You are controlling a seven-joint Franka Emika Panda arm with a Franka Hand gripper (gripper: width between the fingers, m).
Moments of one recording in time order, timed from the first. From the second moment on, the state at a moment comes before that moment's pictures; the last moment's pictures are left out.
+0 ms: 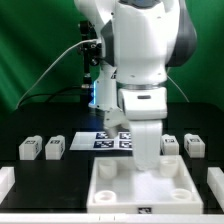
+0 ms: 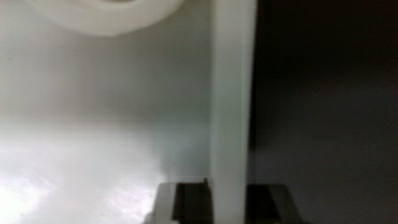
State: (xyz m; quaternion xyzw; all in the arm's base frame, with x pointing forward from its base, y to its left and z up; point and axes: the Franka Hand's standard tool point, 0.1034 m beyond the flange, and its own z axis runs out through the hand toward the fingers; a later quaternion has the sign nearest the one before) arm 0.482 0.043 0.012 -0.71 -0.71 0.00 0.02
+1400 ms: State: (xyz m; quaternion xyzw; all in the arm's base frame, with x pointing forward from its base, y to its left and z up) arm 0.496 0.076 0.007 -0.71 -0.70 -0.01 0.02
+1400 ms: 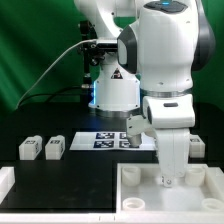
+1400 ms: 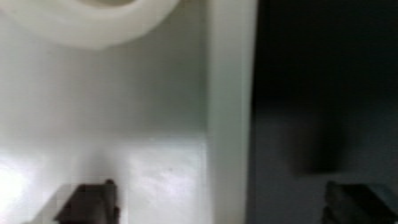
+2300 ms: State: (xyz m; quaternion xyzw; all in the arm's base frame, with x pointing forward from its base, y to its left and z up) arm 0.496 0.074 0.007 -0.71 -0.70 -0.01 0.02
